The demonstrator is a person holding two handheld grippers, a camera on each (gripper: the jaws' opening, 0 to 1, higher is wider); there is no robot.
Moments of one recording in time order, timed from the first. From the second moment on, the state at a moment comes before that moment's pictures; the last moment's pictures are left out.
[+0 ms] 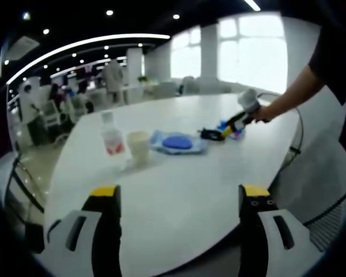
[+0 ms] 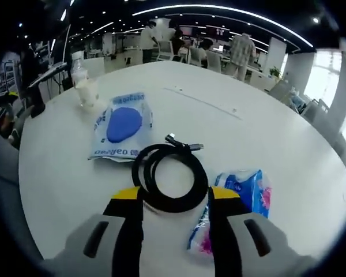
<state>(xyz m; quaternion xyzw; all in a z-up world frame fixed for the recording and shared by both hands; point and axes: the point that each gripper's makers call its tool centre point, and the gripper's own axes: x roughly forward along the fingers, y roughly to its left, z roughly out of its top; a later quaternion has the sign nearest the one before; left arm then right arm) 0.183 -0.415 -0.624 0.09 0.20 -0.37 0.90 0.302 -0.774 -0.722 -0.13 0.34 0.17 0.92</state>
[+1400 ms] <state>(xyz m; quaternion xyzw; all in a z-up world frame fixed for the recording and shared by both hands) 0.189 -0.415 -0.611 0.07 0.17 -0.36 0.91 0.323 -0.739 -0.762 -0.18 0.38 0.24 0.87</state>
